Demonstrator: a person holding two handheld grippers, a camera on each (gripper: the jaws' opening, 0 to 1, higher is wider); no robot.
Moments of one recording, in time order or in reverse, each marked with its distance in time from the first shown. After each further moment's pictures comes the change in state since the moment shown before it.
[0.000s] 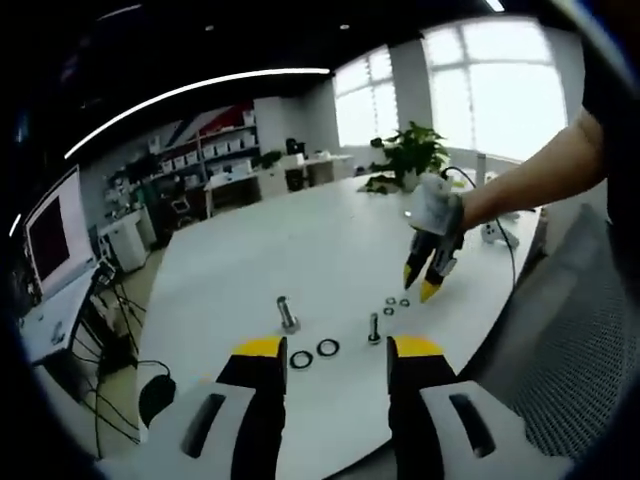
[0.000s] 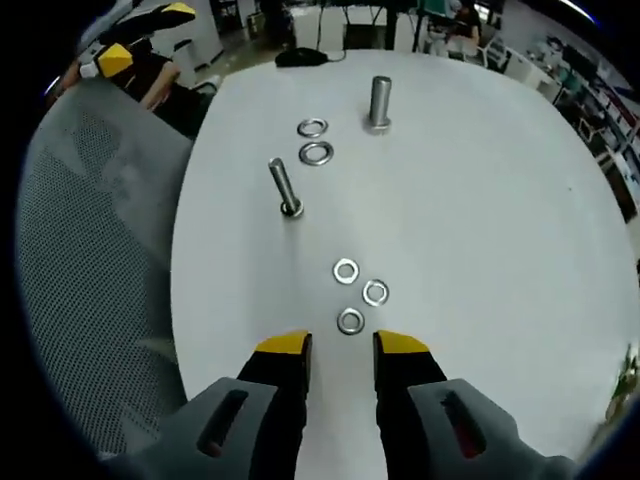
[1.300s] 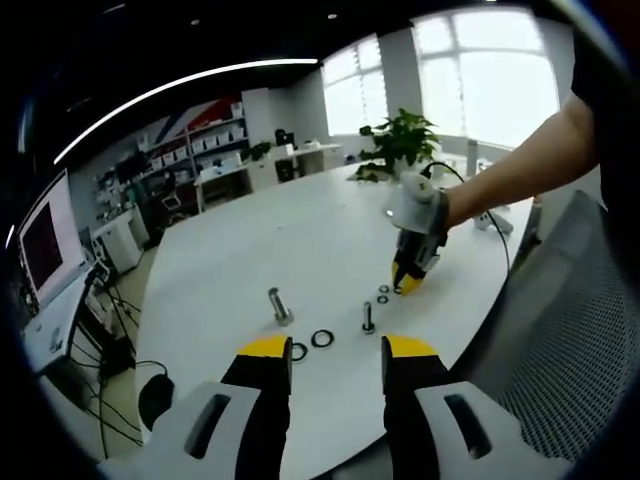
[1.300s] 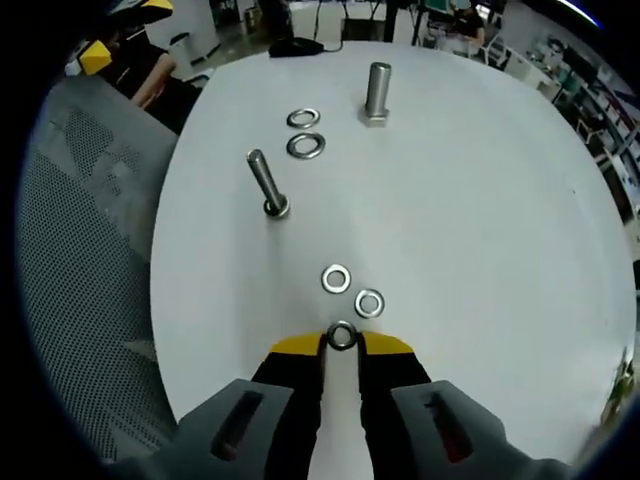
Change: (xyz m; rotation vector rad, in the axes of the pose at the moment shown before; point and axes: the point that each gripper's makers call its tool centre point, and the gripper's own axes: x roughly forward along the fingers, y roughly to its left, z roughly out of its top) left arm 0.002 -0.005 -0.007 0.020 0.040 -0.023; right arm 0.010 -0.009 0.003 -0.029 0.011 -0.055
